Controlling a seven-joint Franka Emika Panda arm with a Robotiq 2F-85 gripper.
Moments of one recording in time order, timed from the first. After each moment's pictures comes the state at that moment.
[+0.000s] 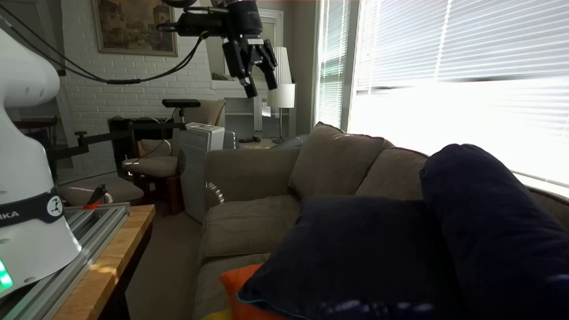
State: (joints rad) arm -0.08 -0.56 0.18 -2.59 0.06 2.38 0.76
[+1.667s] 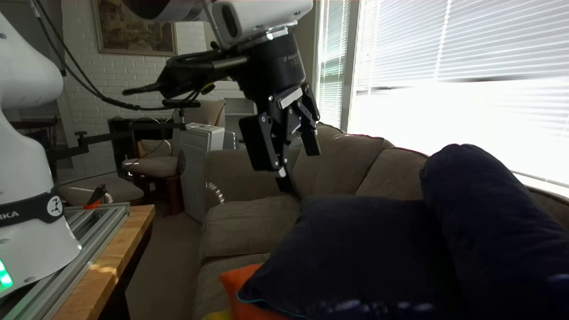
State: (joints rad) arm -0.16 -0.23 -0.28 -2.59 0.28 2.67 0.08
